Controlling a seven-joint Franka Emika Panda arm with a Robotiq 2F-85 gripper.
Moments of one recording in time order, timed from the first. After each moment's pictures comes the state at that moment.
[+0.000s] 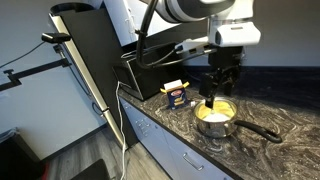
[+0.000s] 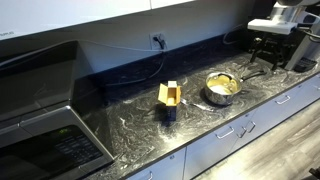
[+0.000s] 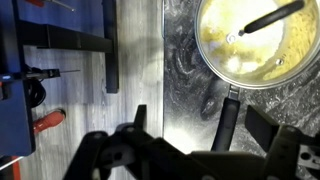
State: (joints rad) arm -0.09 0.31 -0.20 -1.87 0.21 2.02 1.19
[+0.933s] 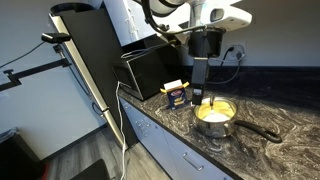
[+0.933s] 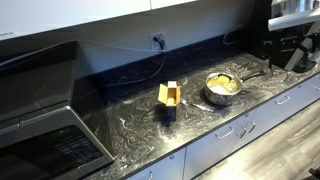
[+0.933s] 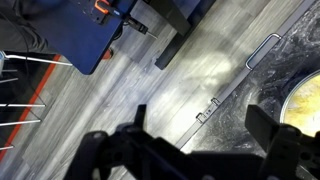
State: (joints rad) arm -0.08 0.26 -0.14 -1.81 -0.04 1.65 0.74
